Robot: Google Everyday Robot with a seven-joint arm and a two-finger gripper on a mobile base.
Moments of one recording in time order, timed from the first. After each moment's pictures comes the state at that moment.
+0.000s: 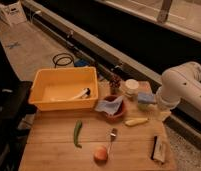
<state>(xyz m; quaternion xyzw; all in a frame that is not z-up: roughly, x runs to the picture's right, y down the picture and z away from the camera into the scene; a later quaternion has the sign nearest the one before) 0.291 0.106 0.682 -0.28 0.02 0.03 0.96</state>
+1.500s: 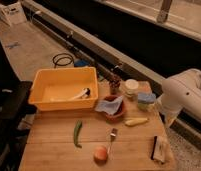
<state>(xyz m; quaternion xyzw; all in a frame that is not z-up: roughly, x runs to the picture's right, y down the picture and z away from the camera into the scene) 0.291 0.138 0.663 -0.27 -0.08 -0.34 0.90</state>
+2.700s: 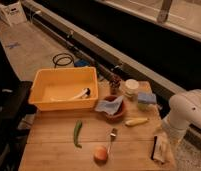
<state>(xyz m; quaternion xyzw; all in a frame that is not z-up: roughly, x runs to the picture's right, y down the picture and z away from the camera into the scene) 0.314 0.244 0.665 -0.36 -0.15 -0.32 0.86</state>
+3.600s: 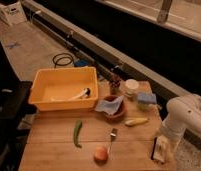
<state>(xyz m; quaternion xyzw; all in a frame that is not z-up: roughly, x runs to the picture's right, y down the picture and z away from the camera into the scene) 0.317 0.270 0.694 -0.38 -0.16 -0.31 0.86</state>
